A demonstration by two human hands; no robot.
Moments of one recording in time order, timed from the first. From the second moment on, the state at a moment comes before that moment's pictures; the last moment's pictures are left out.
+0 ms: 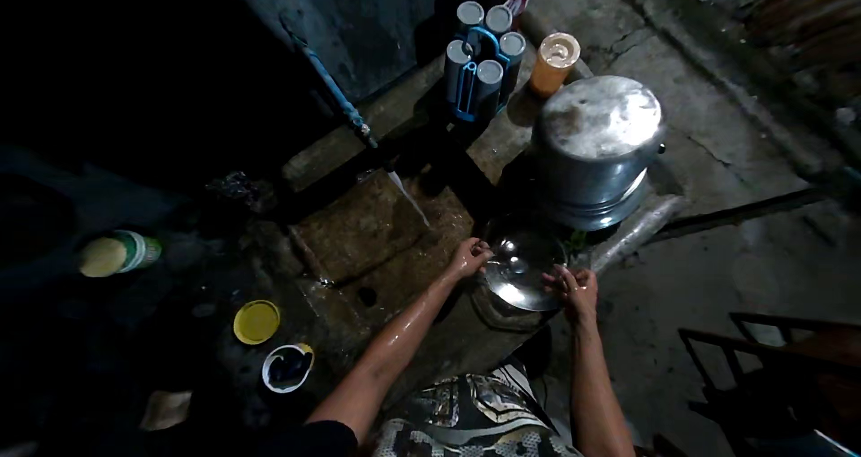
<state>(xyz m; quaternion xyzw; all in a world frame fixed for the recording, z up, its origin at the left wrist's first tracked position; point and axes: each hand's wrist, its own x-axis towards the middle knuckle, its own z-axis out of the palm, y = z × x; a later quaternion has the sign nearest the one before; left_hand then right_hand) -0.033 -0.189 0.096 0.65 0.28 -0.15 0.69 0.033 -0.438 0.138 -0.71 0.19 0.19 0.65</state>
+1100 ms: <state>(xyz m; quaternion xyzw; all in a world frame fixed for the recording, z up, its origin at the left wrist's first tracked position) -0.013 -0.101 0.084 0.61 0.42 -0.16 0.65 0.035 -0.471 0.229 -0.91 0.04 0.03 0.41</state>
